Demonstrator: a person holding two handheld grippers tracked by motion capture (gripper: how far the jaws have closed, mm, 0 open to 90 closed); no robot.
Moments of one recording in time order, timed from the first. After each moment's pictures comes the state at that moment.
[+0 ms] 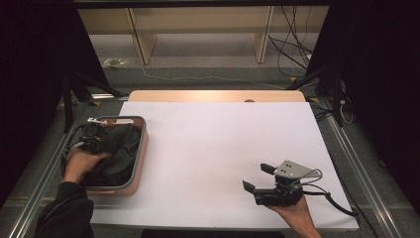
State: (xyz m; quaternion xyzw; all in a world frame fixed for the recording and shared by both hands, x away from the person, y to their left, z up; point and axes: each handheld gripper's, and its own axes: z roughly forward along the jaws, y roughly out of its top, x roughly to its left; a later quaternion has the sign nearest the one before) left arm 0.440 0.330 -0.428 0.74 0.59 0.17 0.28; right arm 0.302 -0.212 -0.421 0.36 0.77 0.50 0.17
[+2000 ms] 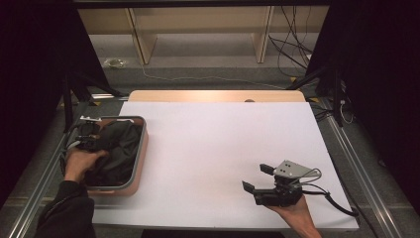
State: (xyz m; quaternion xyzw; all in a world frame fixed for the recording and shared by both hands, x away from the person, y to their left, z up) left arm 0.444 0.344 -0.428 0.70 0.62 0.14 0.32; right arm 0.303 -0.212 -0.421 0.35 0.77 0.50 0.16
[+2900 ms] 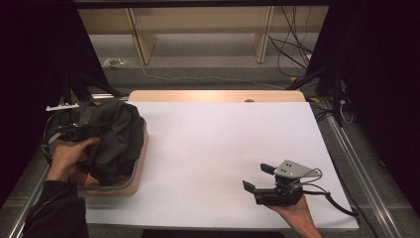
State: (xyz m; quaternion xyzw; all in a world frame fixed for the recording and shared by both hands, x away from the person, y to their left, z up) left arm 0.420 0.349 -0.363 0.66 0.56 0.15 0.48; right arm 0.303 -0.212 -0.420 0.36 0.77 0.50 0.16
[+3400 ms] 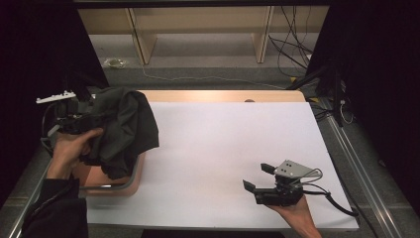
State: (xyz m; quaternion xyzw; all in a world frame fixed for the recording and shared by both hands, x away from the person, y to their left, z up) left arm 0.406 0.319 -0.319 0.65 0.49 0.13 0.56; right arm 0.303 -0.213 -0.420 0.36 0.77 0.50 0.17
